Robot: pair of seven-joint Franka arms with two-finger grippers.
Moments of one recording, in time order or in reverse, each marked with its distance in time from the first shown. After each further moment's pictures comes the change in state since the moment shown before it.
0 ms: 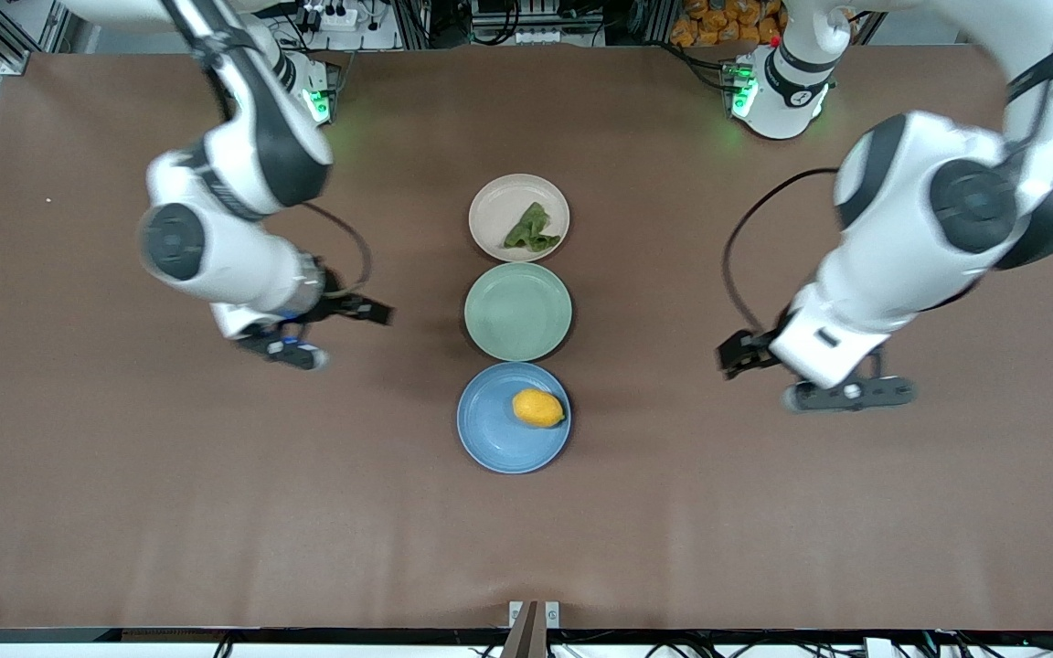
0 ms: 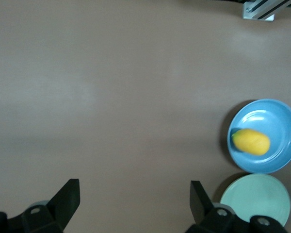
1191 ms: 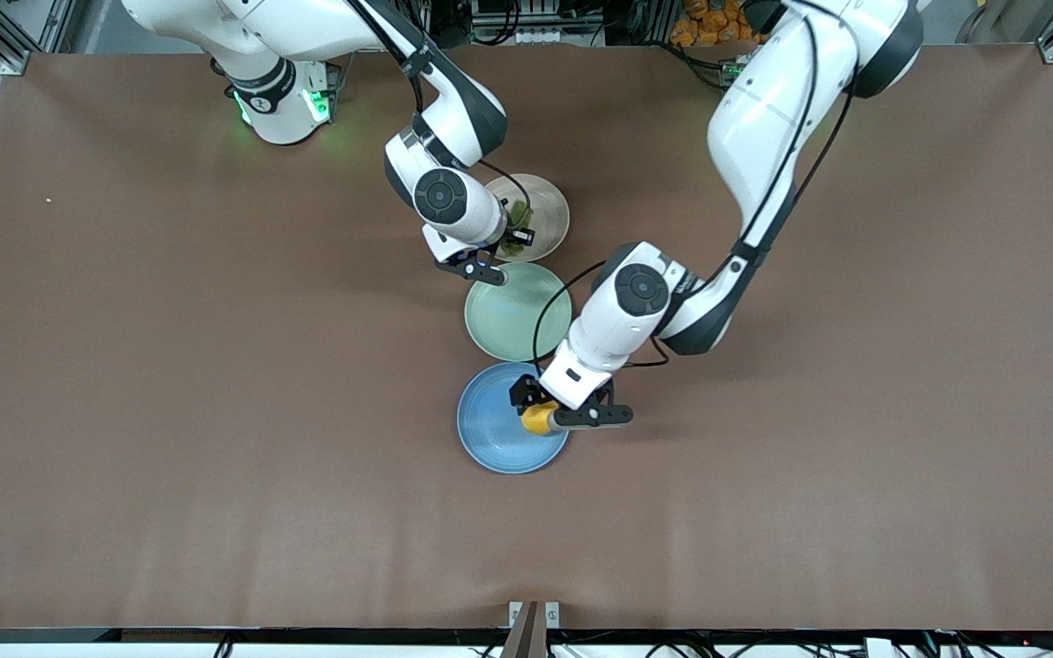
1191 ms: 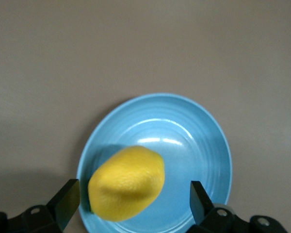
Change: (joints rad) left arm -0.334 0.488 -0.004 0.005 -0.002 0.771 -0.371; right arm 0.452 0.188 0.059 -0.299 0.263 0.498 0.368
